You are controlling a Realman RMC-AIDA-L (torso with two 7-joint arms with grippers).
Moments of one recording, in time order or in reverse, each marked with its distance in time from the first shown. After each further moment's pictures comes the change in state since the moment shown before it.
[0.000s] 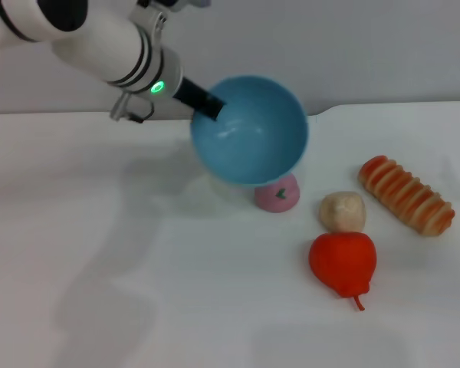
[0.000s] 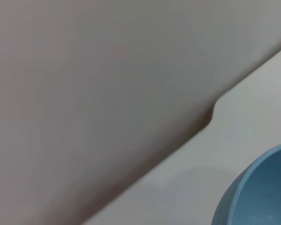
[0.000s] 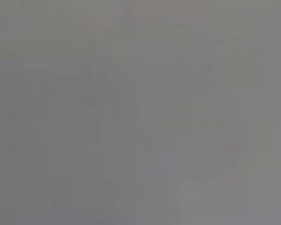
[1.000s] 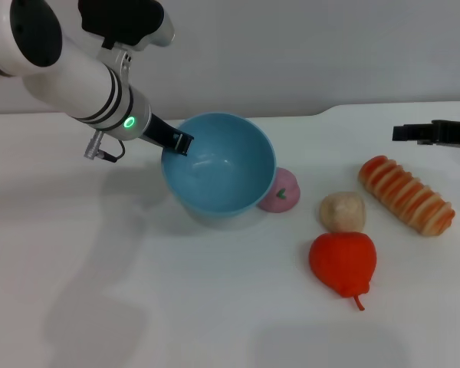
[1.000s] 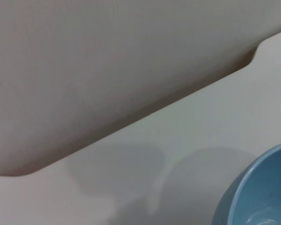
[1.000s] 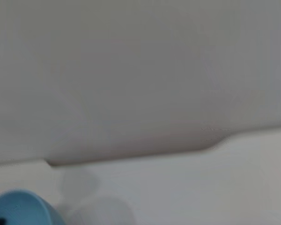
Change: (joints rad) left arm 0.069 -0.008 -0.051 0.028 0.085 -0.054 -0.125; right arm 0.199 -0.078 0.039 -0.529 -1.419 -0.235 1.742
